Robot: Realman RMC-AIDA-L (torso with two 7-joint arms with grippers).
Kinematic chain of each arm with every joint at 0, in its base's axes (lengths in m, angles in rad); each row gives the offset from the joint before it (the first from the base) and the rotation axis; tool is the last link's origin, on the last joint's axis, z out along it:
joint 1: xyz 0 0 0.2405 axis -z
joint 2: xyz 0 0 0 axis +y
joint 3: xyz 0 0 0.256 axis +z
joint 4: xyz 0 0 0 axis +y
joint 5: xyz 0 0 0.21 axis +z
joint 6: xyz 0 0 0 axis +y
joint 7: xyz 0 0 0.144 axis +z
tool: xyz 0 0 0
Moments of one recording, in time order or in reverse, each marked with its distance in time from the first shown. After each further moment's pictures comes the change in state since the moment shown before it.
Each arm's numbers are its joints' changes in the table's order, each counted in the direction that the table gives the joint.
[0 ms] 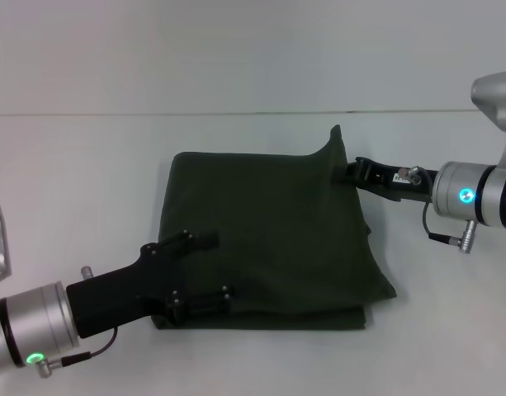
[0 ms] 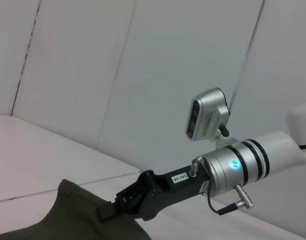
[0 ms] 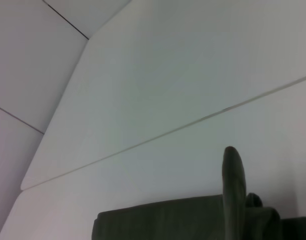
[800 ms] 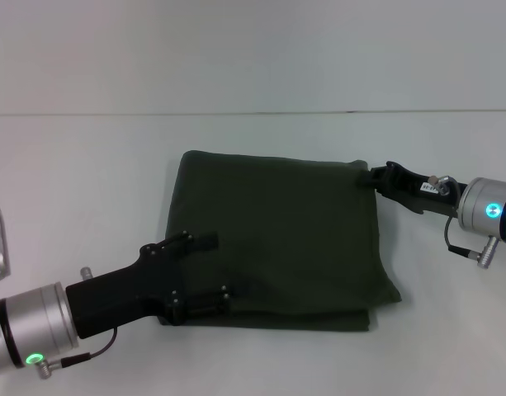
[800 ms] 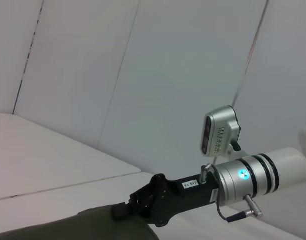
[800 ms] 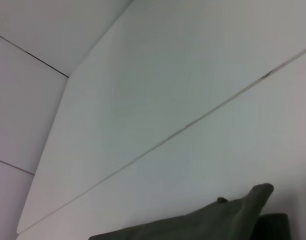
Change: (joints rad) left arm -0.002 0.000 0.000 0.000 -0.001 0.000 -0.011; right arm 0.076 -0.002 0.031 0.010 0.097 0.007 -0.003
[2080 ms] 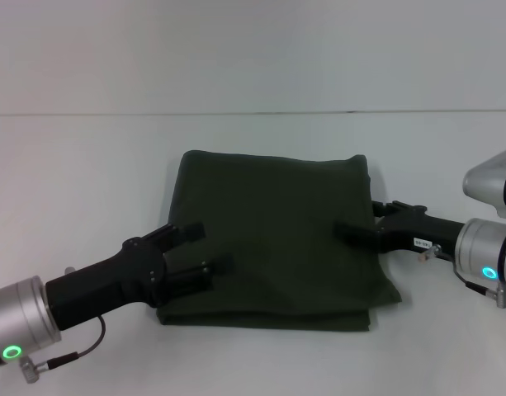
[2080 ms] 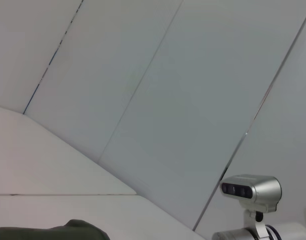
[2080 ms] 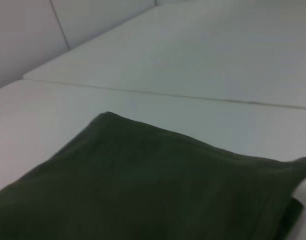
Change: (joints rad) left arm -0.007 0.010 -0.077 0.002 -0.003 0.073 -0.190; right arm 0.063 0.009 -0.094 0.040 0.080 -0.019 -0.843
